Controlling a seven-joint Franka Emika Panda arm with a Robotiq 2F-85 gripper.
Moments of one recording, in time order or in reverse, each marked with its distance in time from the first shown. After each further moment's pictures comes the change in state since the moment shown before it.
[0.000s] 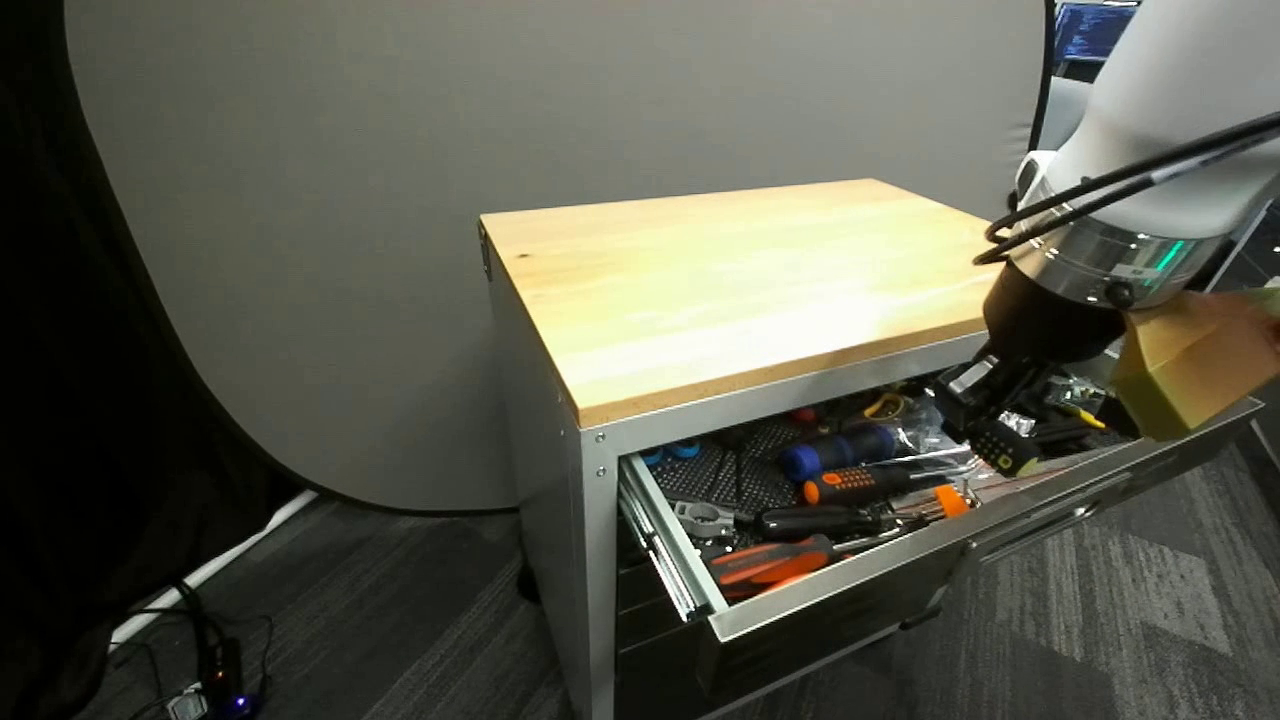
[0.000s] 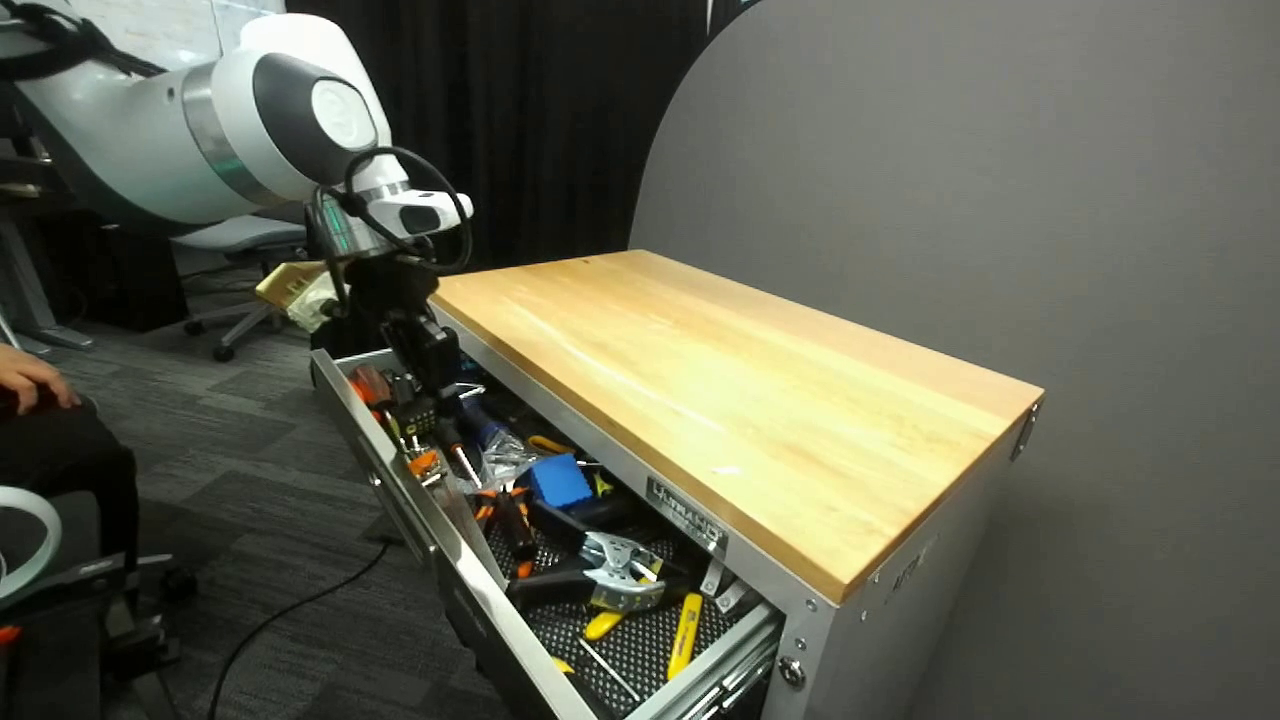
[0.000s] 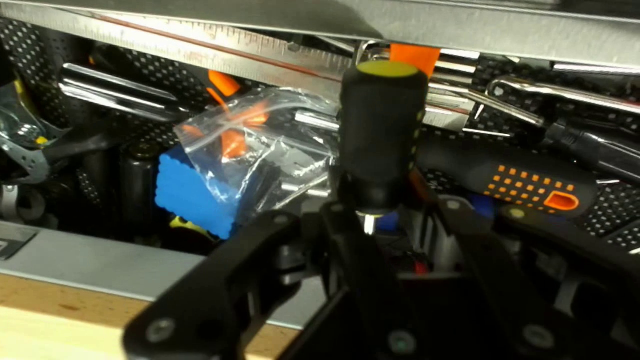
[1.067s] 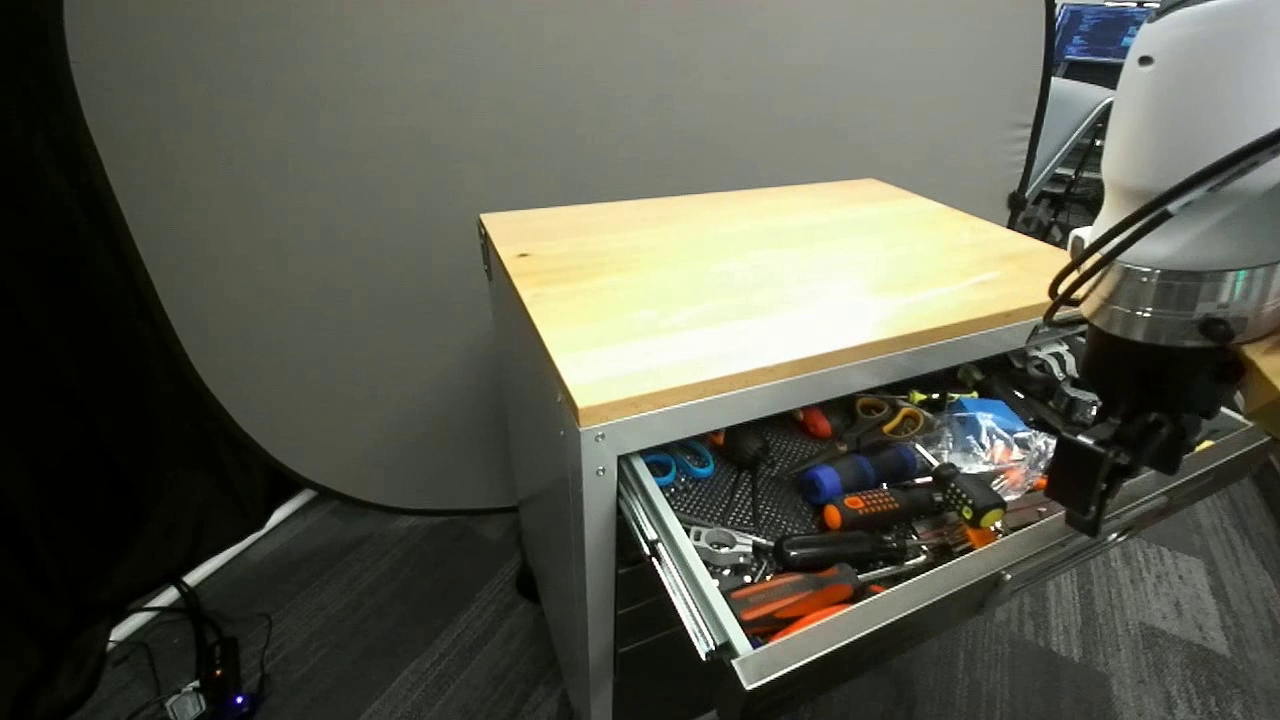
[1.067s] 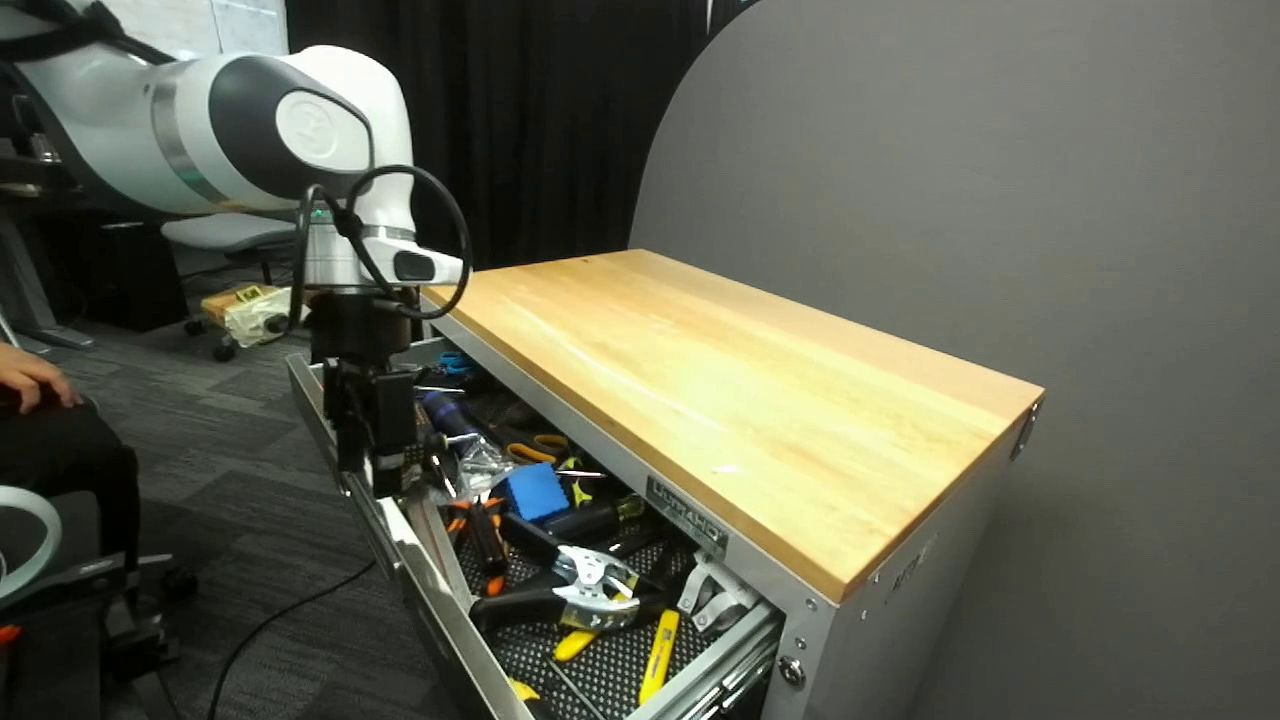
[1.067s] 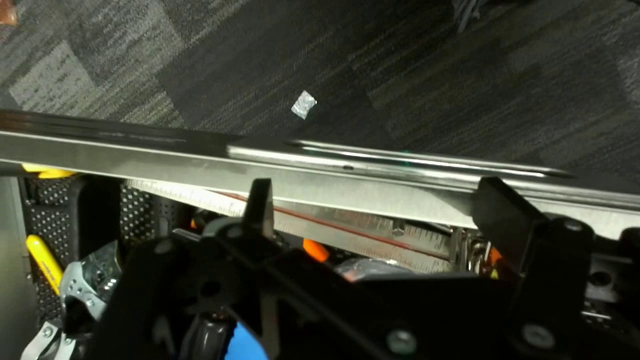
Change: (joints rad) arm -0.063 -0.030 0.032 -0.051 0.295 -0.320 -0.317
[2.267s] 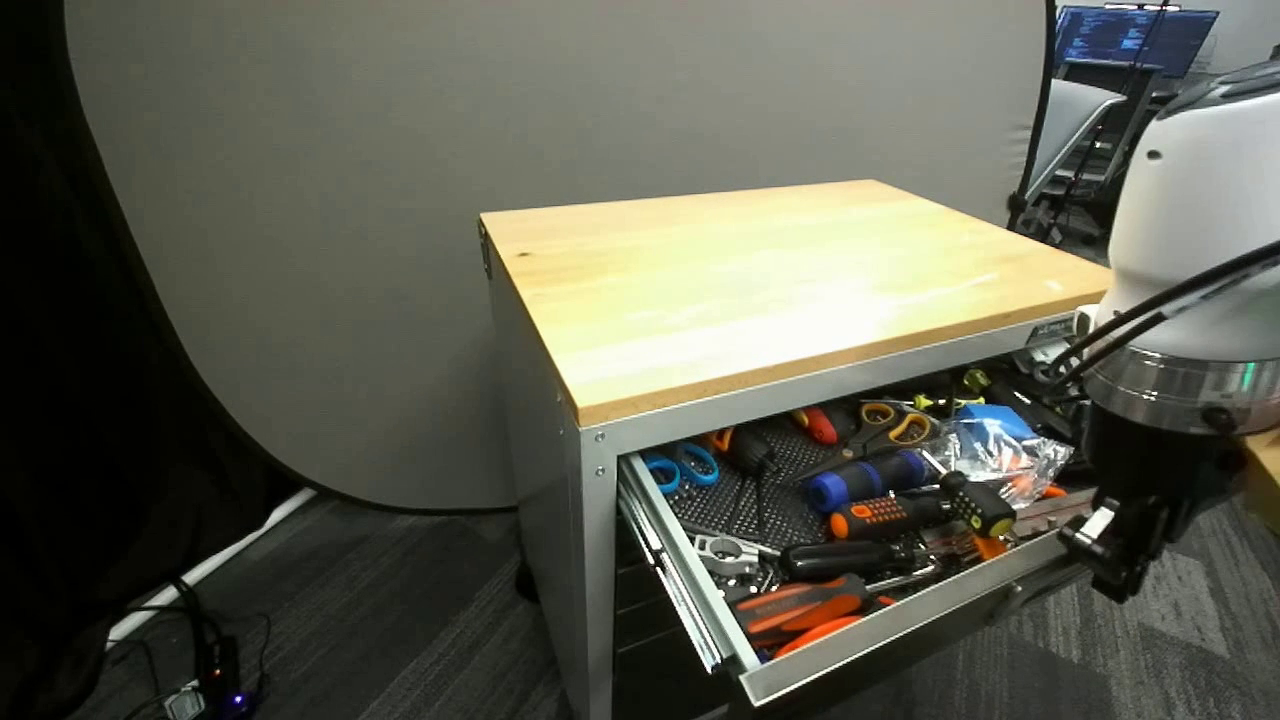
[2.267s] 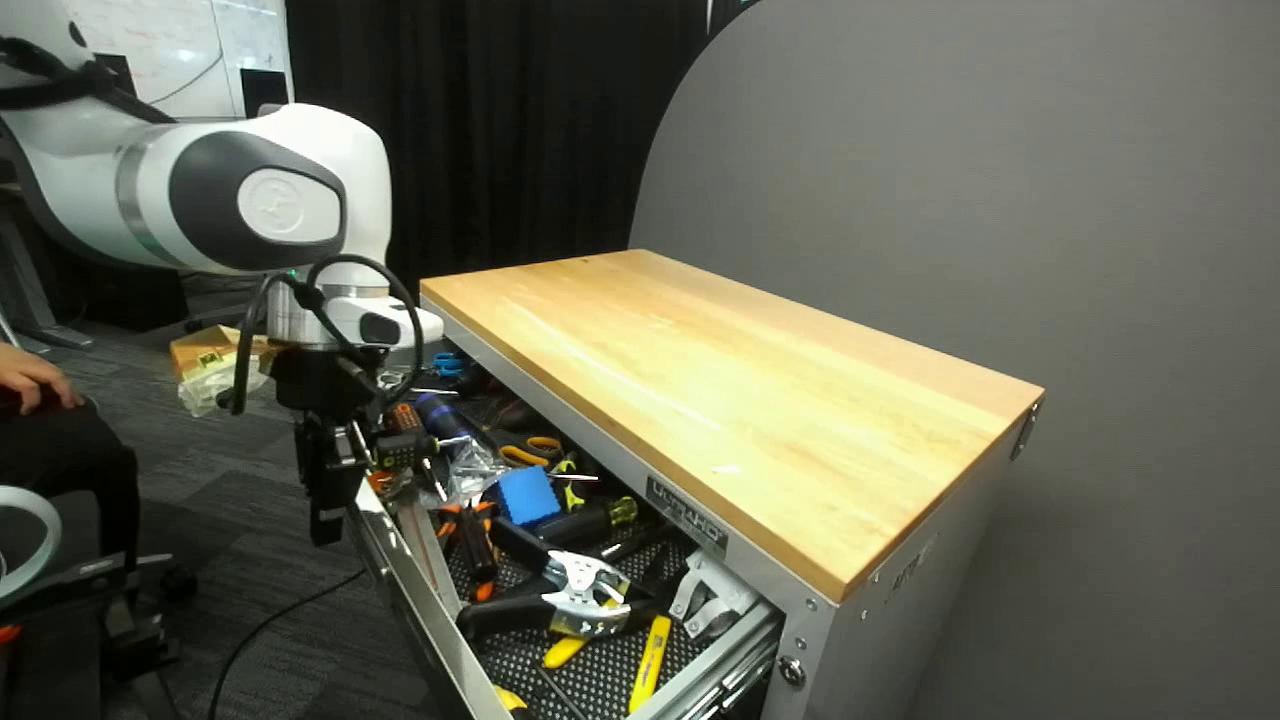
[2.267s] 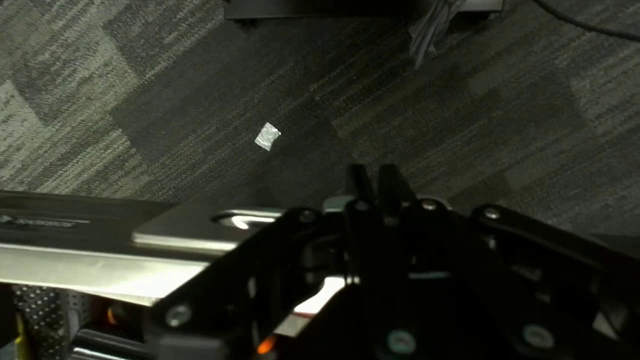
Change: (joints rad) arm -0.004 0.072 0.017 -0.071 0.090 0.146 0.002
